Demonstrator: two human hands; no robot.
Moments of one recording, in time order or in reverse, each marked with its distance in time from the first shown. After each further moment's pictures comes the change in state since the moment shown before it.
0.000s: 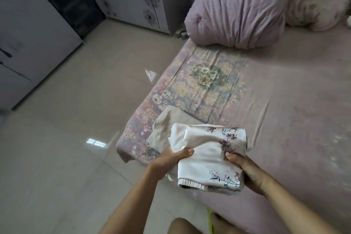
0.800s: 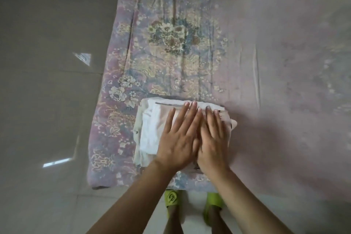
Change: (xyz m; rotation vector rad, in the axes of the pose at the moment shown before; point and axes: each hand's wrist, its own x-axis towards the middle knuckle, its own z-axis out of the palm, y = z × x) left_hand 0.180 -0.024 -0.083 1.462 0.068 1.140; right_hand 0.206 0.080 0.110 -1.303 1.141 -0.647
